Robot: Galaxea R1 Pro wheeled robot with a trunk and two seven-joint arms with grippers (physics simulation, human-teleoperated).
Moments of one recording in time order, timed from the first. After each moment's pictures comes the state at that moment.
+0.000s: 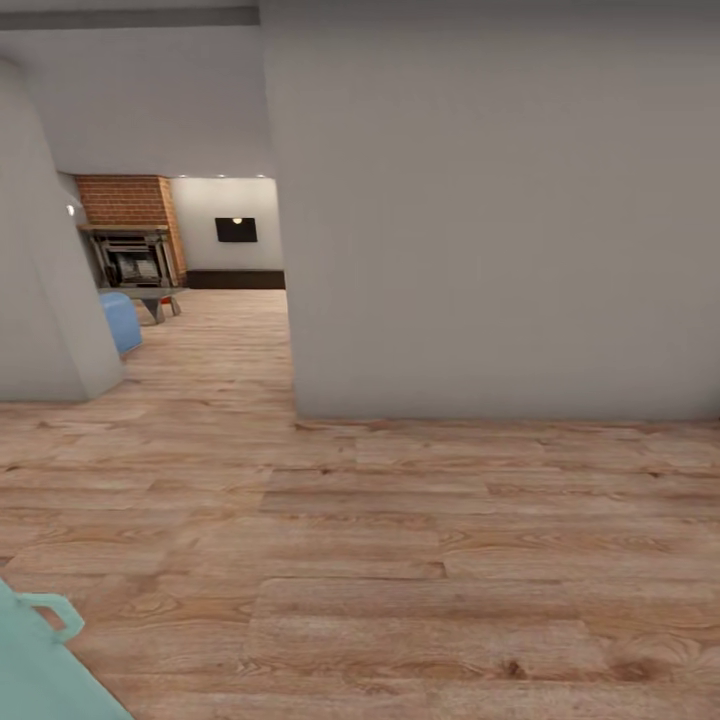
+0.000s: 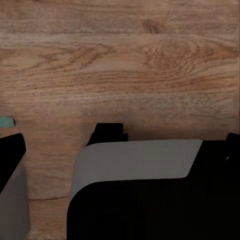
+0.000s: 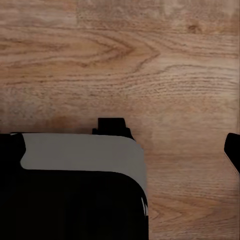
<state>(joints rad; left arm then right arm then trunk) -0.20 -0.04 -0.06 0.00 0.05 -0.10 0.09 -0.17 0.00 1.11 -0.01 -1.08 -0.14 -0.10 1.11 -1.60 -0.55</state>
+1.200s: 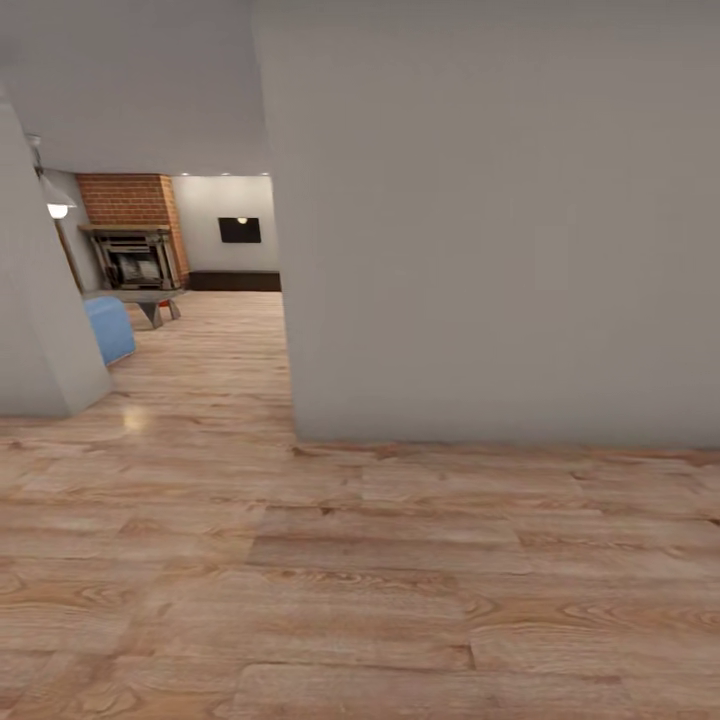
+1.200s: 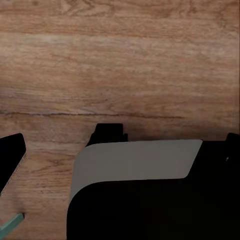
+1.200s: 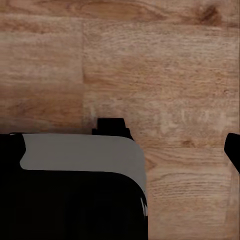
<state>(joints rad) -0.20 -0.04 -0.06 0.00 0.05 -0.10 0.09 -0.17 0.00 1.11 -0.01 -1.08 -0.14 -0.10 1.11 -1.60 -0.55</state>
